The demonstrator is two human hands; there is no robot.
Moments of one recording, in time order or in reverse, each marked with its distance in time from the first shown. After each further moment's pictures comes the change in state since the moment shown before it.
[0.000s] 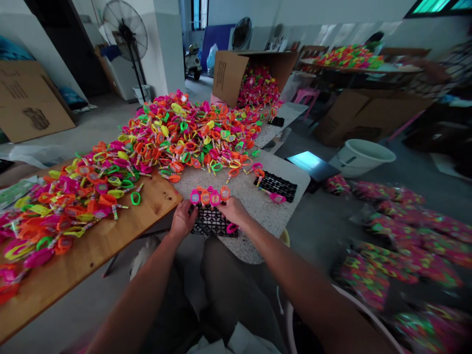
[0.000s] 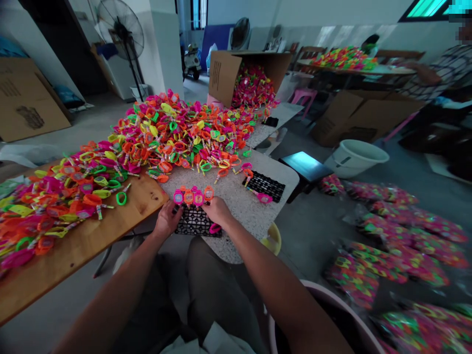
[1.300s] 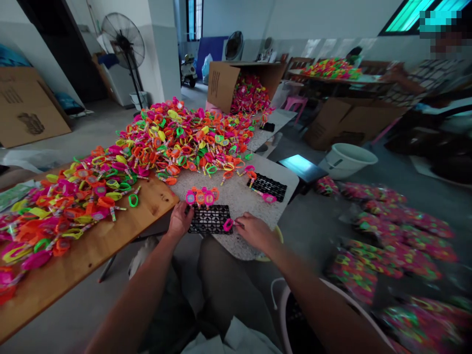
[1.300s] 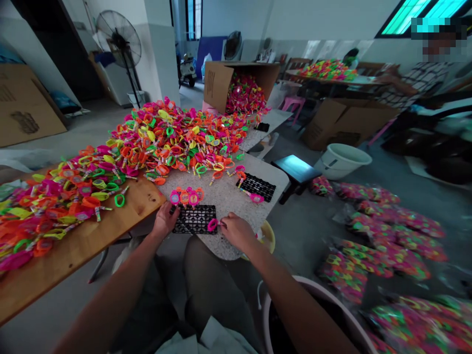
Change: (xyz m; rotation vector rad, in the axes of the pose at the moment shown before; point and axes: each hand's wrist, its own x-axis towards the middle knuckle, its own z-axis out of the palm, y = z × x) left_hand -0.002 -0.006 0.005 0.014 0.035 -0.001; right_hand -0.090 0.050 -0.044 -0.564 -0.003 -0.152
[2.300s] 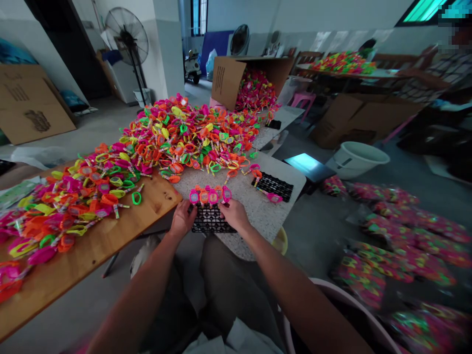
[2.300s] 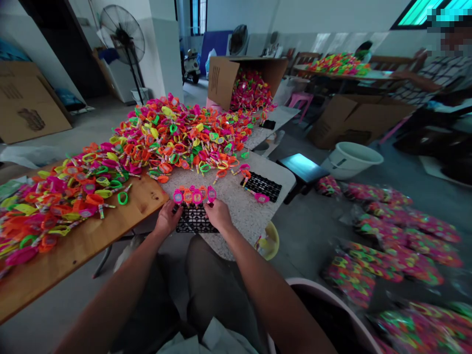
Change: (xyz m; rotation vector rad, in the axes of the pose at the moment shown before) left_hand 0.001 0.004 -0.003 0.020 -0.016 0.002; right_hand 0.084 -0.051 0.033 0.661 0.181 0.288
